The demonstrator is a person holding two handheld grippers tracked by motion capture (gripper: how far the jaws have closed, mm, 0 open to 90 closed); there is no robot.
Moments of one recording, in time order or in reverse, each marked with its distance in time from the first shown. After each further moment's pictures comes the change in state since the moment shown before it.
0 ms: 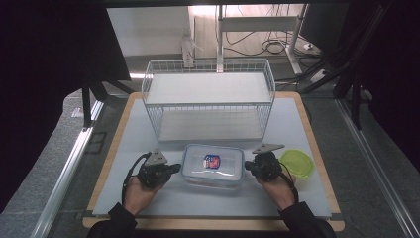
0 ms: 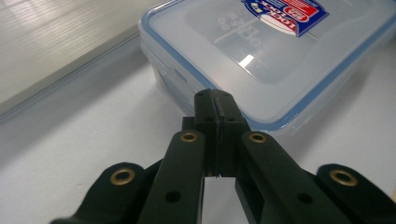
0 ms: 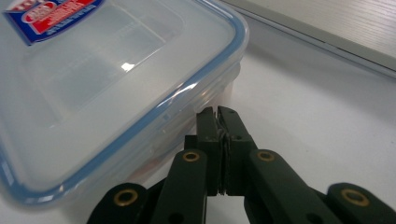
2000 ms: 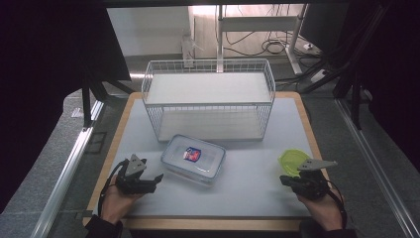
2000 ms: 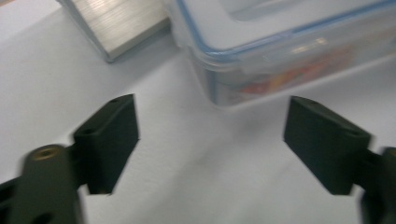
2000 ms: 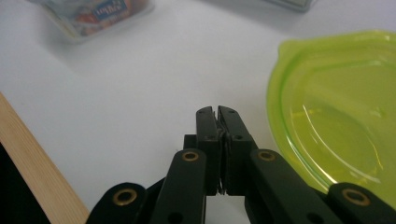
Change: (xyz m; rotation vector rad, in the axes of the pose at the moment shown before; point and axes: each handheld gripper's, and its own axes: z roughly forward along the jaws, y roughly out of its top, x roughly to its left) left arm 0.032 -0.041 -0.034 0.000 0.230 -0.012; right arm -0.040 -0.065 -0.097 -0.023 0.025 0.009
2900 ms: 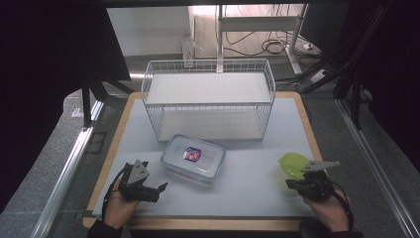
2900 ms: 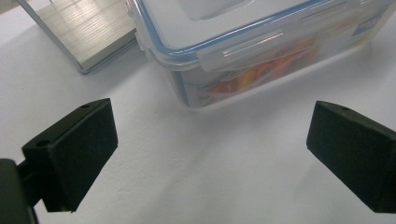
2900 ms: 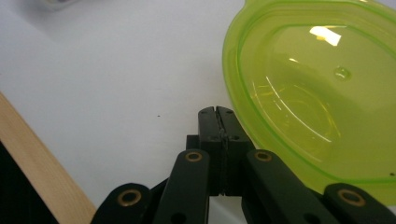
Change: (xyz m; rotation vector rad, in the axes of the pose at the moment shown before) left arm -0.021 -0.011 0.000 -0.029 -0.038 0.085; right arm -0.014 -0.012 -0.003 0.094 -0.015 0.009
